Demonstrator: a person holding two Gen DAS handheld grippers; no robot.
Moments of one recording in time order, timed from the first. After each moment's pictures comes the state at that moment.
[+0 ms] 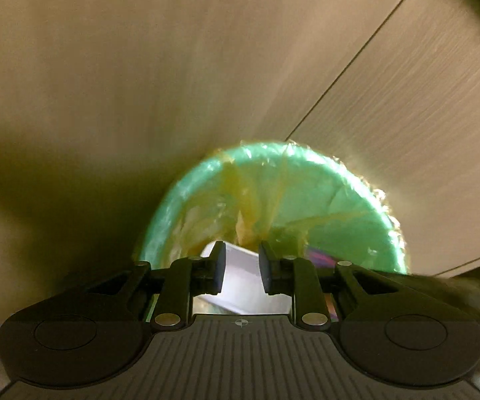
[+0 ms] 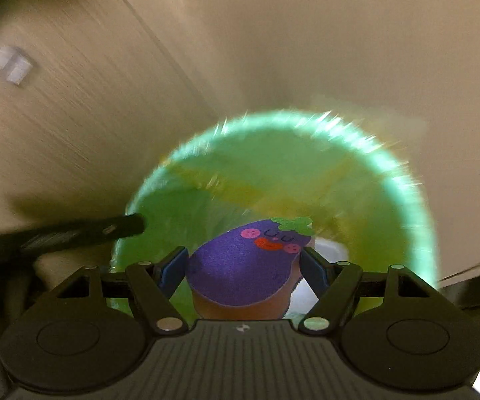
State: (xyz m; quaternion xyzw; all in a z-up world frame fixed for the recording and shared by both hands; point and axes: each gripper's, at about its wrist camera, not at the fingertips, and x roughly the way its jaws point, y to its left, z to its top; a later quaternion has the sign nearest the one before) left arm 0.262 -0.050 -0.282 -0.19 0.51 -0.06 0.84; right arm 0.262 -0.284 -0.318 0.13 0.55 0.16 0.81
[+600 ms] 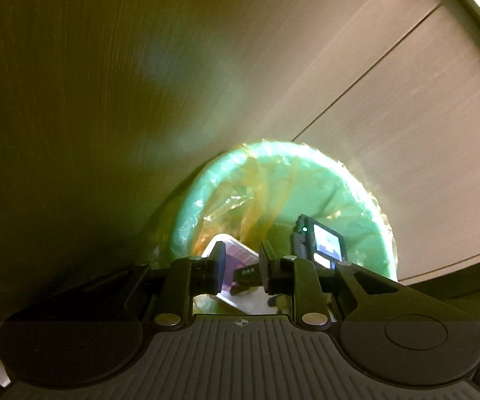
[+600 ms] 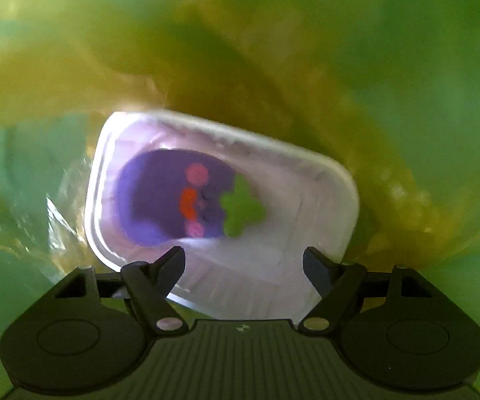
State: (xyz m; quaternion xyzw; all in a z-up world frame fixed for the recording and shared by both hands) left arm 0.240 -0.016 -0.283 -0.23 0.50 -0.07 0.83; right arm 0.338 -0.254 -0.569 0.09 0.78 -0.01 0.62
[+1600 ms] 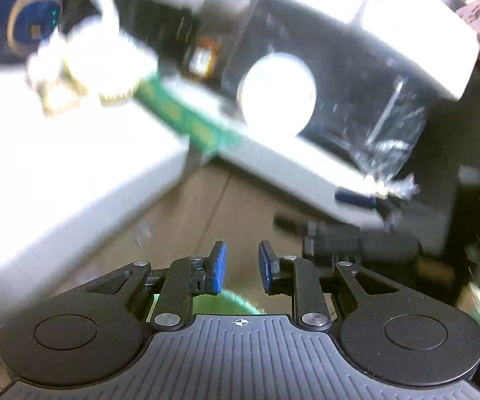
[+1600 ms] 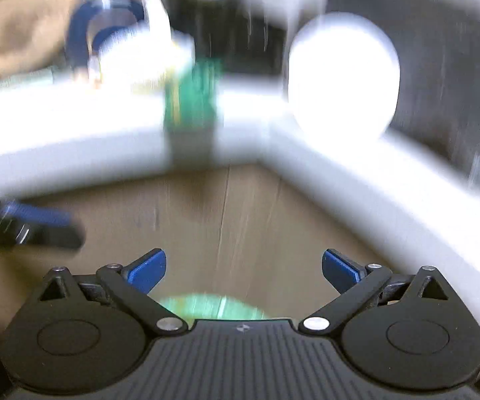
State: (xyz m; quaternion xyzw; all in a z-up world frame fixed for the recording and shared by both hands) left arm 0.141 -0.029 -0.007 -0.15 0.28 -0.17 0.93; right arm 0.177 -0.221 -0.050 -0.14 0.23 0.16 0.95
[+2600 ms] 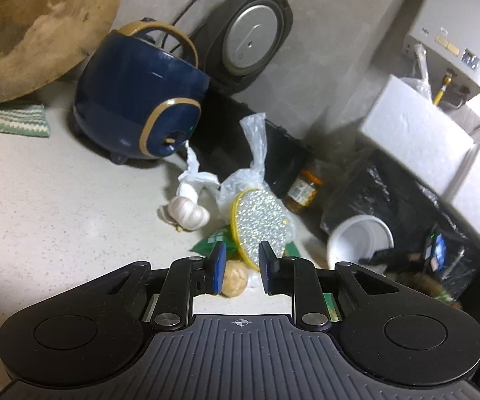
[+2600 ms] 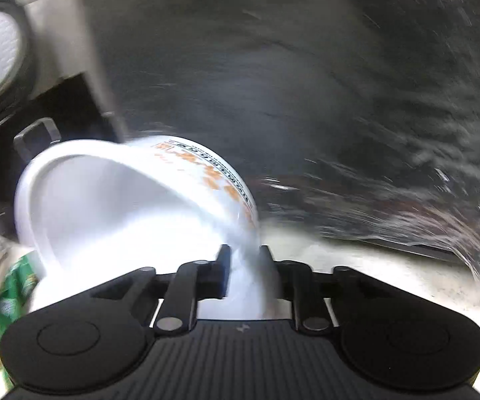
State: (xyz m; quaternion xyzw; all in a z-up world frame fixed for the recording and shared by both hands) left arm 0.185 0.154 0.039 -0.27 0.19 -0.05 0.94; right arm 0.474 -0.281 0.005 0.09 0.33 0.02 0.94
